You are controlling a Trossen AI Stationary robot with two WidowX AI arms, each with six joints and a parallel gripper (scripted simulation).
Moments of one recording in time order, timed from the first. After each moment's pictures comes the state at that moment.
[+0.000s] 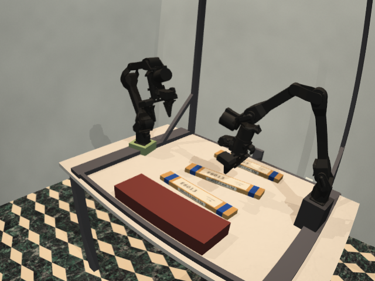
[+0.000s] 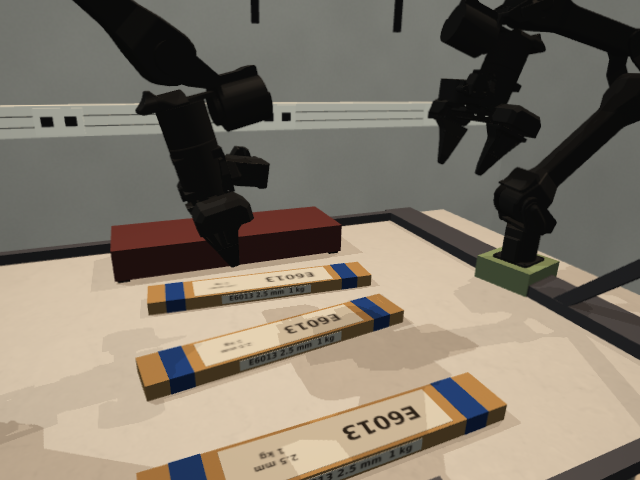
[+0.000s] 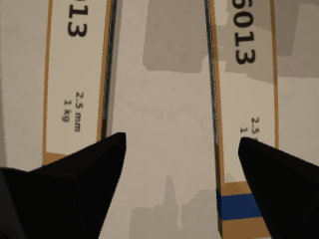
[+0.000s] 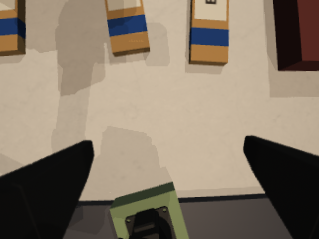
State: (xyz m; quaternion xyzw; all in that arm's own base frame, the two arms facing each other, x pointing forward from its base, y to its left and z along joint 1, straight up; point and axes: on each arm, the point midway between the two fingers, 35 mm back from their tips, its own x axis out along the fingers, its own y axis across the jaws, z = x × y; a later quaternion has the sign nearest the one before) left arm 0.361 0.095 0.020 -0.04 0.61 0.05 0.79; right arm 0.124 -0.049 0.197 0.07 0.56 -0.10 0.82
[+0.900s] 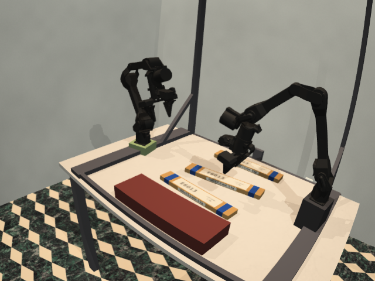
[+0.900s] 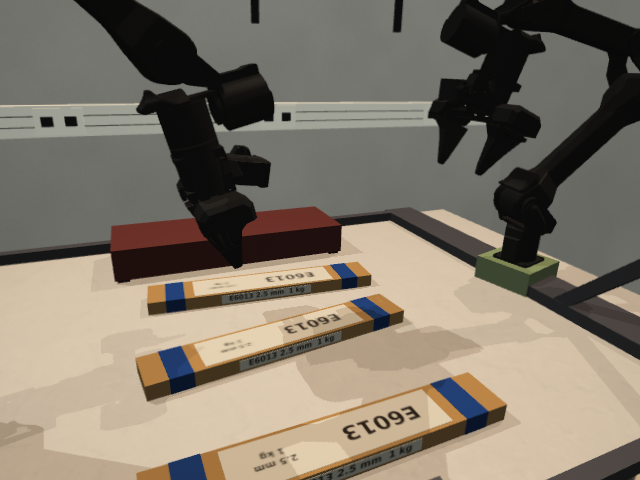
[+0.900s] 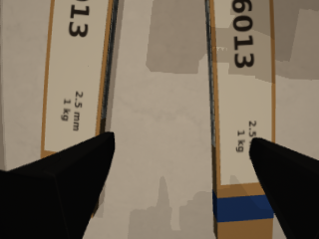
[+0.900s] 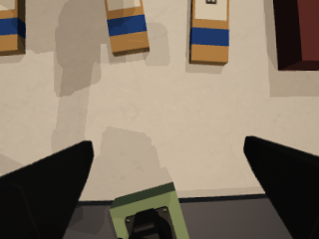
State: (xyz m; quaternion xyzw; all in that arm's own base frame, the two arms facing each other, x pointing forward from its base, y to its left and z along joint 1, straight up) left arm 0.363 0.093 0.021 -0.05 0.61 0.06 0.79; right arm 0.124 -0.049 0.197 0.07 0.56 -0.10 0.82
